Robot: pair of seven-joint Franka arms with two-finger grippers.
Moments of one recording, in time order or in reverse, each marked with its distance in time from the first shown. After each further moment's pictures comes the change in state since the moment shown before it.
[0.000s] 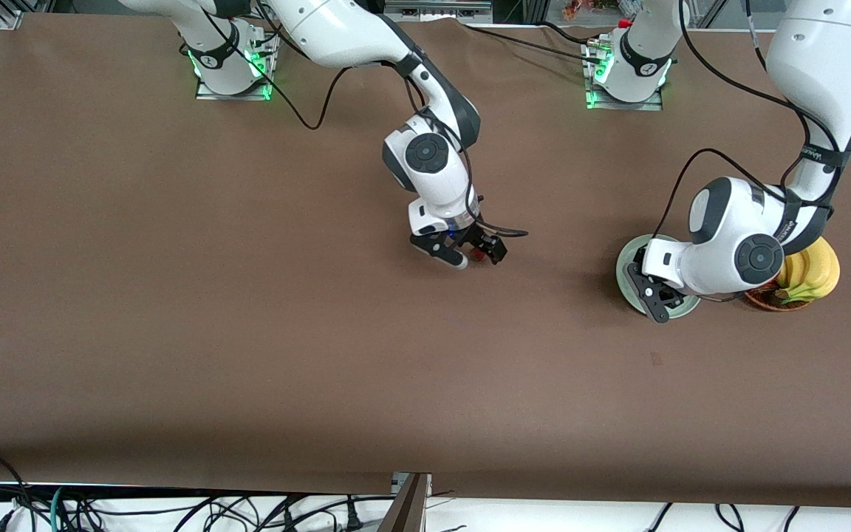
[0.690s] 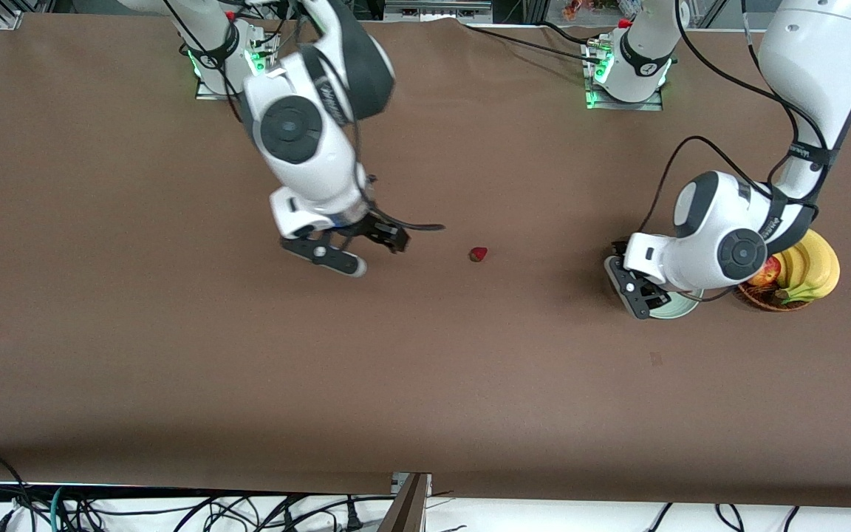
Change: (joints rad) left arm 0.003 -0.035 -0.133 0.013 -0.039 -0.044 -0.178; right arm -0.037 -0.336 -0.348 0.034 -0.001 -0.730 -0.464
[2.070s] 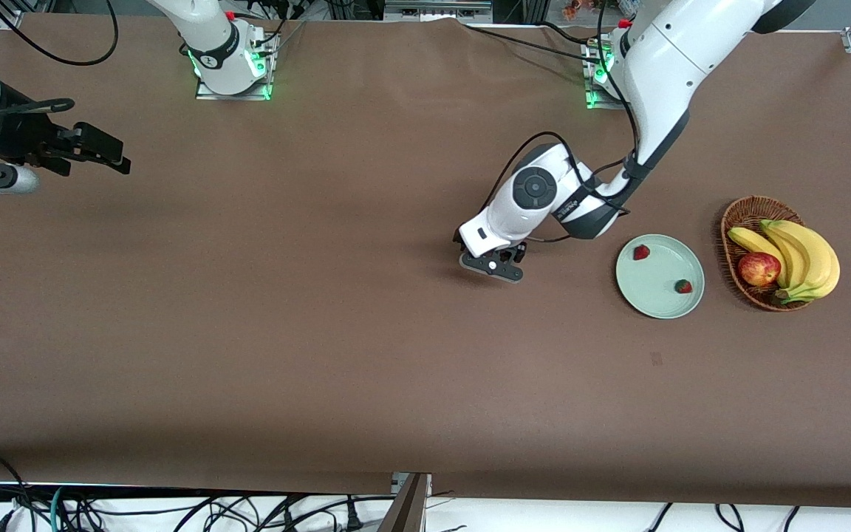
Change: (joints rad) left arm -0.398 0.180 -0.034 -0.017 0.223 0.366 -1.305; right arm -0.806 -0.512 0.493 -0.282 -0.312 -0.207 -0.666
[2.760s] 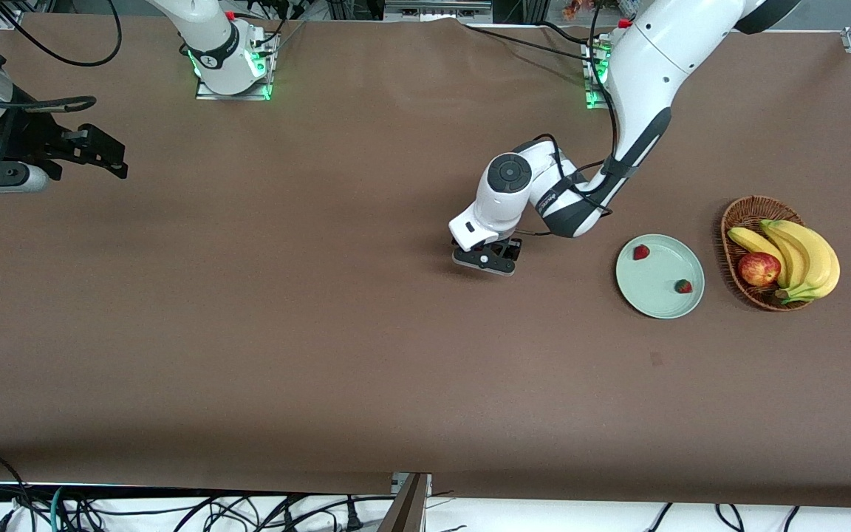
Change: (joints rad) left arm -0.069 0.004 0.056 0.000 0.172 0.001 -0.144; right arm 0.011 -0.001 0.022 0.012 -0.077 0.023 -0.003
